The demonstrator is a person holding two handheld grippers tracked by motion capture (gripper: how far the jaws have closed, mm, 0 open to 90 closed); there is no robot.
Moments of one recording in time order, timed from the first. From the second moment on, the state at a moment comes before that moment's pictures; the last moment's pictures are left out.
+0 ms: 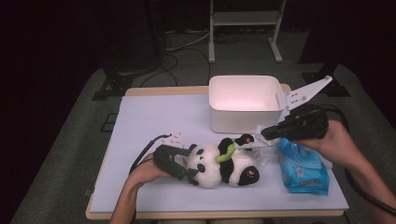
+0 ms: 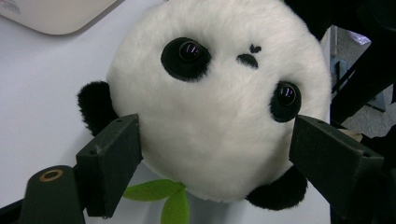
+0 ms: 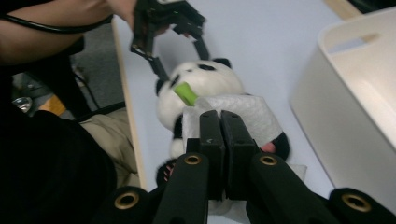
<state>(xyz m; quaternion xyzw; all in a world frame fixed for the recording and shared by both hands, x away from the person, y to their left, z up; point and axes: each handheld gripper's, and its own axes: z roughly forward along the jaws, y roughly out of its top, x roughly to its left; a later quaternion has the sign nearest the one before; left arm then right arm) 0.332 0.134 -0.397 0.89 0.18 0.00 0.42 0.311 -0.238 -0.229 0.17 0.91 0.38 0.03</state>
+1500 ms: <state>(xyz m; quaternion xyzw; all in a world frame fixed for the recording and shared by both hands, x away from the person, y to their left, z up) 0.331 0.129 -0.396 0.89 0.18 -0.01 0.43 0.321 -0.195 -0.364 0.20 0.92 0.33 -0.01</state>
